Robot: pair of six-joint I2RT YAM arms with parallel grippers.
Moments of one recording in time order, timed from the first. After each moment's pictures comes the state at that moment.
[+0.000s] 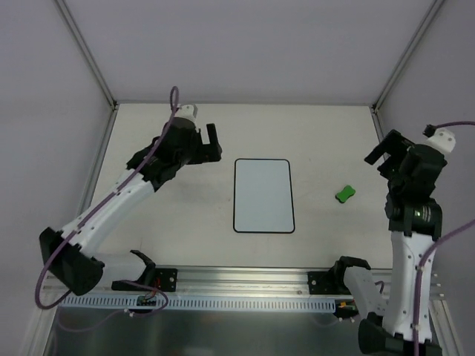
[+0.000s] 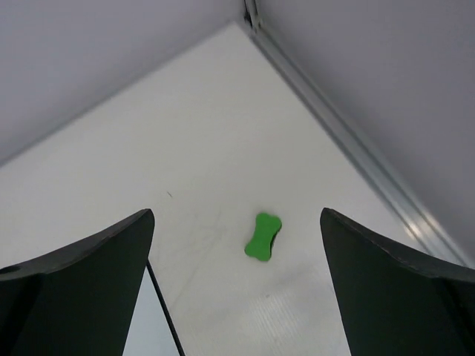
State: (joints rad) left arm -0.58 1.34 1.21 -0.54 -0.18 -0.53; right arm -0.14 0.87 1.11 -0.71 0.23 0.35
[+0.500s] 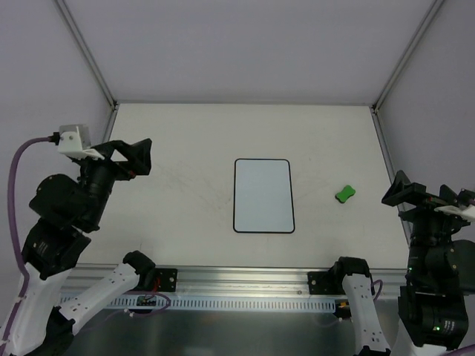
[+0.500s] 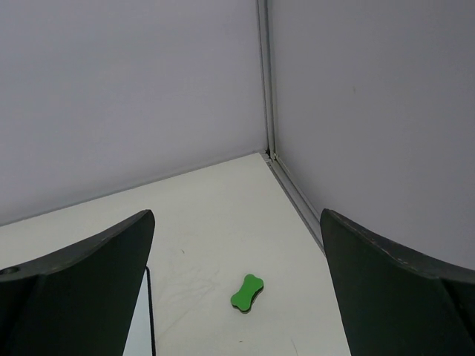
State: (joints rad) left arm -0.58 0.66 1.28 -0.58 -0.43 -0.25; right arm -0.10 0.42 1.34 -0.79 0.22 0.10
